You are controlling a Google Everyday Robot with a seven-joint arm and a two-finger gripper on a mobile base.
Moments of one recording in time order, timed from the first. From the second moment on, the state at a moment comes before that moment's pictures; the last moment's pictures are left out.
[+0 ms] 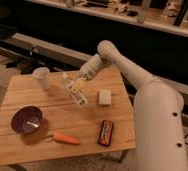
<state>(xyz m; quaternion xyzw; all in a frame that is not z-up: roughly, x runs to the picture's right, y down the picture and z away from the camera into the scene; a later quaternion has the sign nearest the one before) -0.103 -0.004 0.760 -0.50 -0.39 0.14 0.75</state>
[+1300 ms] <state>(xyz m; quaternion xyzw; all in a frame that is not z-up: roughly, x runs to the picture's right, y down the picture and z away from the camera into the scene) -0.106 -0.006 0.769 -0.51 -0.39 0.13 0.75</state>
